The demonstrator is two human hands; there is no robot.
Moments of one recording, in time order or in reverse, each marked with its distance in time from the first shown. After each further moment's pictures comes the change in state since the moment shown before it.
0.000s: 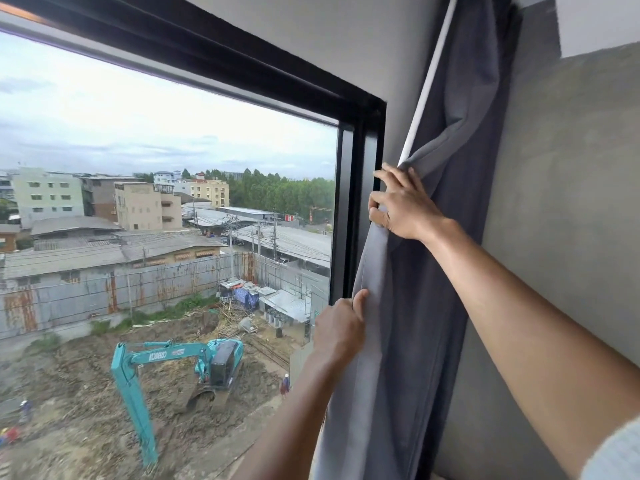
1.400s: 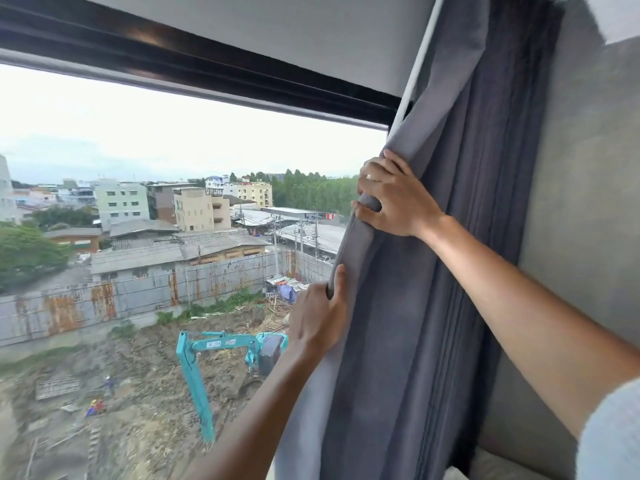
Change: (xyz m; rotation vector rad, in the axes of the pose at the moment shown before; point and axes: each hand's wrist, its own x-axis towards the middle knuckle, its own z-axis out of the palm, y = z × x) left_hand -0.144 -0.049 -0.140 -0.070 0.353 0.049; right_hand -0.047 -0.146 -0.077 0.043 0.368 -0.340
